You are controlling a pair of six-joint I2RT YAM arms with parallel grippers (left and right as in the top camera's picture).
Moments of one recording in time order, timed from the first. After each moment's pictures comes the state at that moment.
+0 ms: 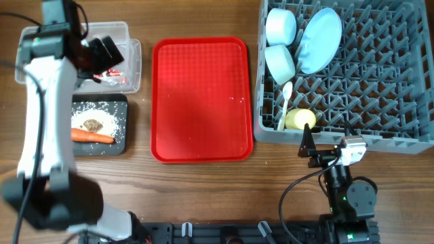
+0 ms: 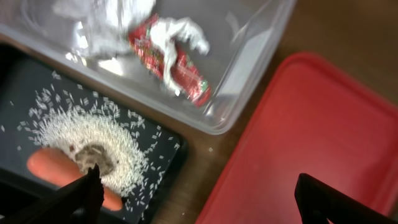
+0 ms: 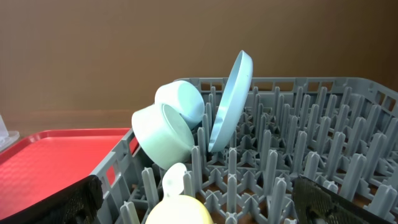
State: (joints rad) left arm 0.14 1.69 1.70 -1.11 -0.02 -0.40; right arm 0.08 0.02 0.01 0.01 0.01 0.05
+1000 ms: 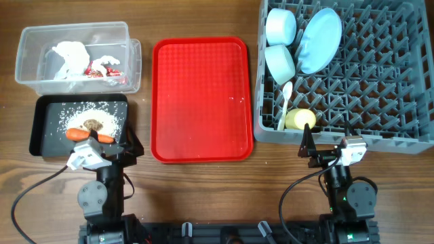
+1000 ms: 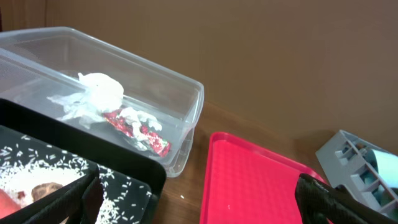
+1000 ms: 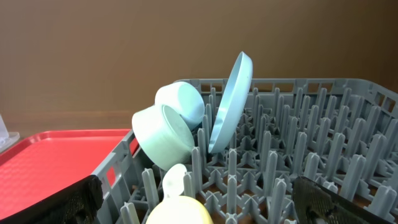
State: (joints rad) left arm 0.16 0.08 0.04 -0.02 0.03 -0.40; right arm 0.08 0.01 0.01 0.01 0.01 0.05
